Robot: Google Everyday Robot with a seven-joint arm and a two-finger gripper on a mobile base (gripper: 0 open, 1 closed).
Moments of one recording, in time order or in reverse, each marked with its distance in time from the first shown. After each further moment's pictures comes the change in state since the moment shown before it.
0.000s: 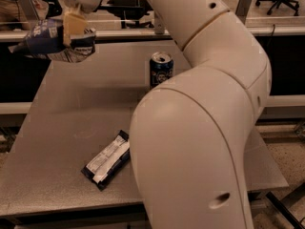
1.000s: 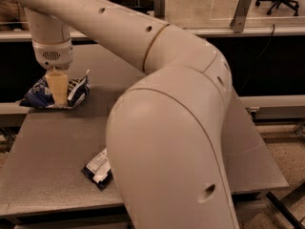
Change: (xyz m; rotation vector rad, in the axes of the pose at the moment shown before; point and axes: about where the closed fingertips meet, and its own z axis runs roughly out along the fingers) arm 0.011 0.037 0.144 -0.148 0.327 0.035
